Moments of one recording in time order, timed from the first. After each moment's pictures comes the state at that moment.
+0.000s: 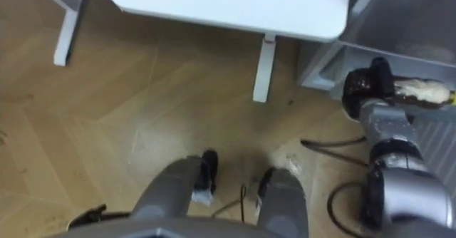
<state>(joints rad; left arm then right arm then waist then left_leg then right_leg) 0.18 0.28 -0.05 1.04 -0.33 0.12 0.04 -0.48 -0.40 -0.24 1.13 1.61 0.06 -0.27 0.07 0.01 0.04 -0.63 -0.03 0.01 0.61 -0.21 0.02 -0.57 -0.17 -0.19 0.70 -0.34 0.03</state>
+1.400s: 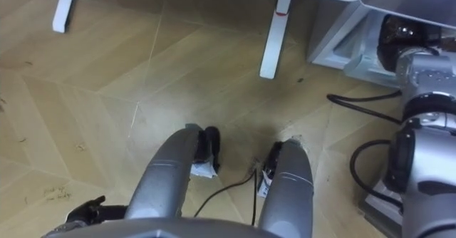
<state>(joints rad) 0.14 0.31 -0.09 1.05 -0.33 0.11 0.04 -0.63 -0.53 -0.26 1.16 1.61 0.06 -0.29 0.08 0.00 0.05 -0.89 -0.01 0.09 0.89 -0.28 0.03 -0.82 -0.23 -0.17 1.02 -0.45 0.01</state>
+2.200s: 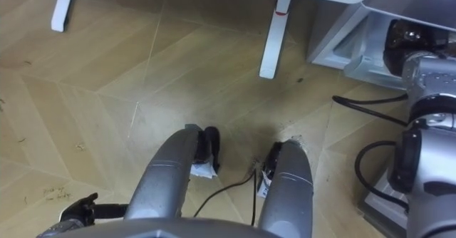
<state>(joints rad) 0.14 0.32 -0.10 1.05 -0.33 0.09 0.08 -0.63 -0.56 -0.27 1.18 1.61 0.06 -0.30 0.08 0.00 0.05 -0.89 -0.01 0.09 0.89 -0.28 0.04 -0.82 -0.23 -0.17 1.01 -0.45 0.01</state>
